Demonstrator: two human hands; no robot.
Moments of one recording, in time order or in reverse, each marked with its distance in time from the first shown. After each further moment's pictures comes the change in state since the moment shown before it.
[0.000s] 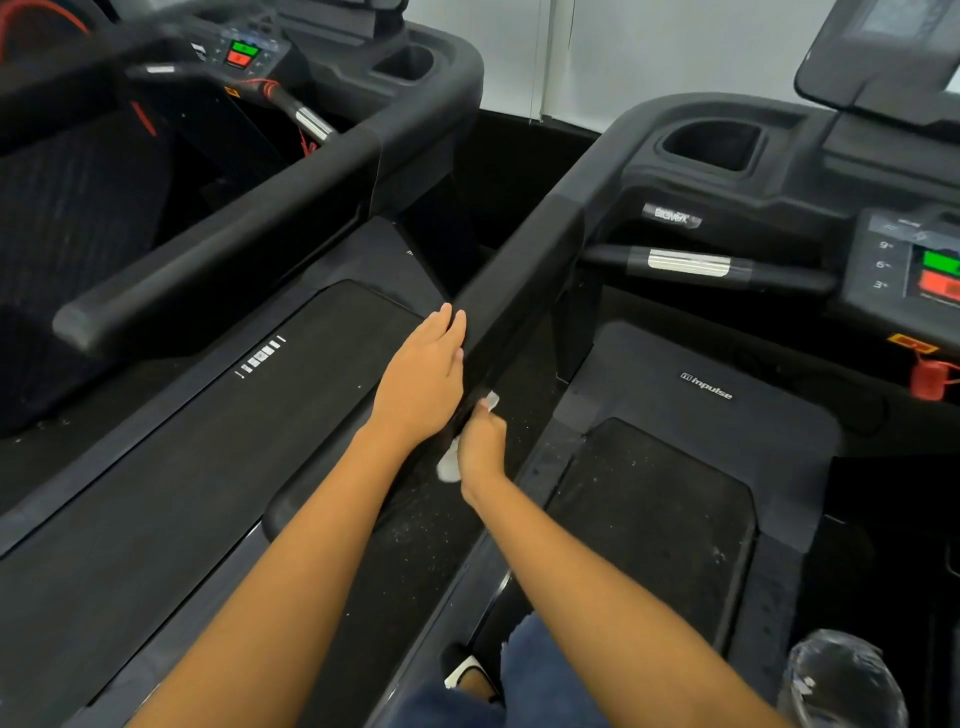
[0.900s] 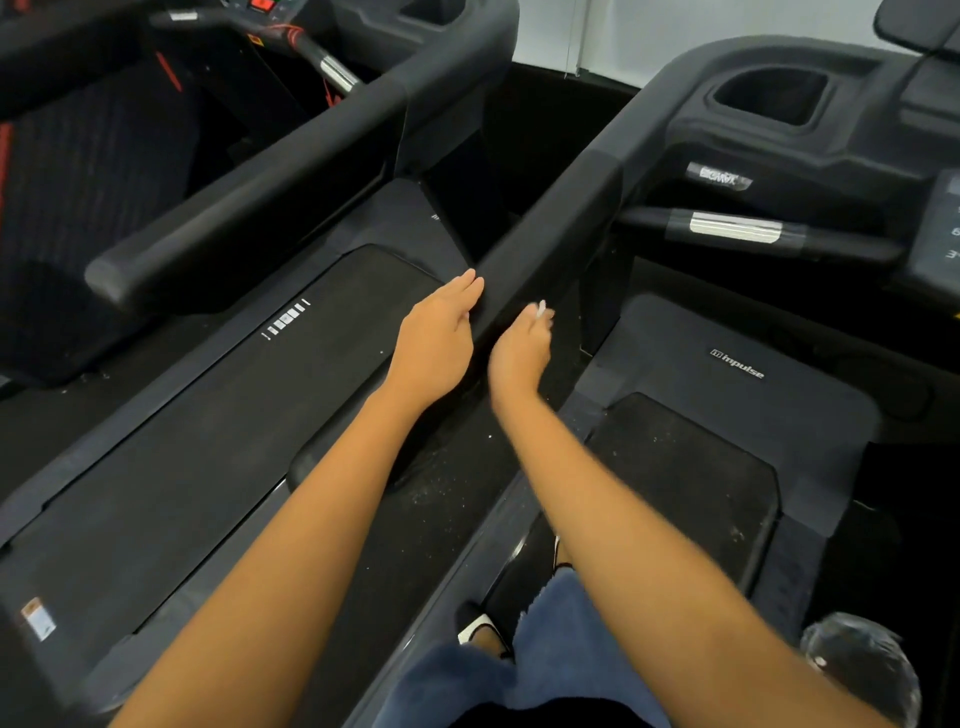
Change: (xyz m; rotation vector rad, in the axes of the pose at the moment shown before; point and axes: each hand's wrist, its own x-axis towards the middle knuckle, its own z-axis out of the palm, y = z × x) left_hand -0.003 -0.007 -0.003 -0.274 0.062 -0.094; right_hand 0.006 -0.058 0.015 -0.046 0.137 -0.225
